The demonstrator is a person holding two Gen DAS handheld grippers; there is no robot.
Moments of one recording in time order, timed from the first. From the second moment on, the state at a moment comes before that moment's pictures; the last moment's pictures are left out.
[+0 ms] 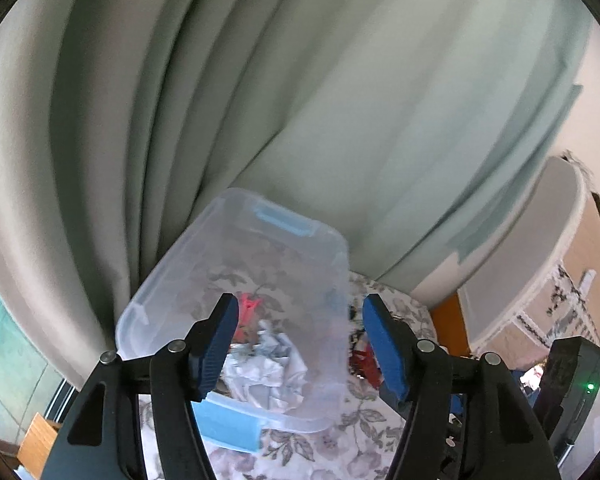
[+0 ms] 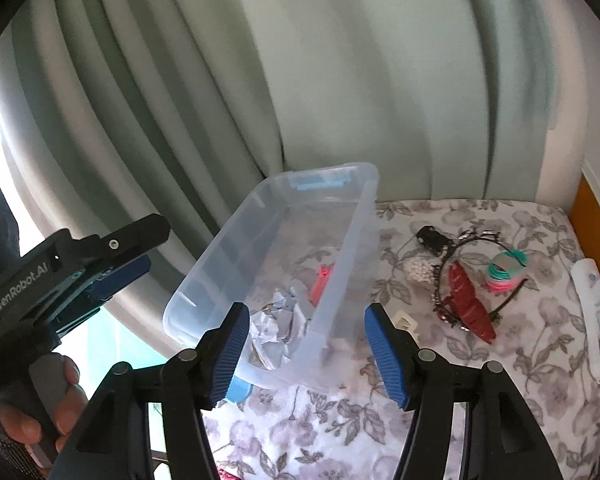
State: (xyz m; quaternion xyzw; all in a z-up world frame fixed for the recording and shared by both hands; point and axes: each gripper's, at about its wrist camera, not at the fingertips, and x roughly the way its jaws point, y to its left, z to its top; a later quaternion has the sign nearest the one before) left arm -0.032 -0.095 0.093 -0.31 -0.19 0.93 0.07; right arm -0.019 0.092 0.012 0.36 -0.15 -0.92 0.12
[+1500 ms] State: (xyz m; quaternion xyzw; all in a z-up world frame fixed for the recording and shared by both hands) left arm -0.052 0.103 0.030 -0.43 -0.02 0.89 0.13; right arm 0.053 0.282 -0.049 0.33 -0.30 -0.89 0.00
